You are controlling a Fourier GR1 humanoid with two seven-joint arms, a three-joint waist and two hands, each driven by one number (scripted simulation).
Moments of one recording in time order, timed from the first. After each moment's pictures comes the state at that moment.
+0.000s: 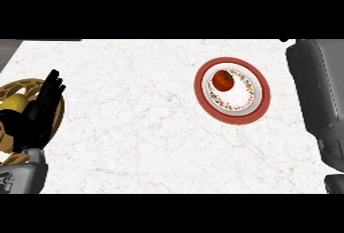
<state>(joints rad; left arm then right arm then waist) -0.17 0.27 0.09 -1.53 -0.01 0.08 0.12 -1.05 -0.30 -0.16 -0.98 1.38 0.02 1.02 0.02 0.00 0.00</state>
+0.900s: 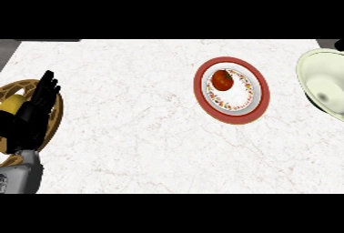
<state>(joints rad) -0.16 0.27 0.13 -1.53 0.00 0.05 0.11 -0.94 -0.52 -0.41 -0.76 1.20 -0.30 0.74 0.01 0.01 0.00</state>
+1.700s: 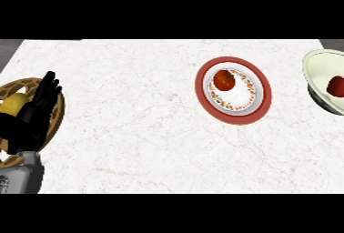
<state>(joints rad) -0.15 0.26 0.13 -1.54 -0.01 0.04 0.11 -0.85 -0.68 -0.59 -0.36 1.02 -0.30 0.48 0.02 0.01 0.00</state>
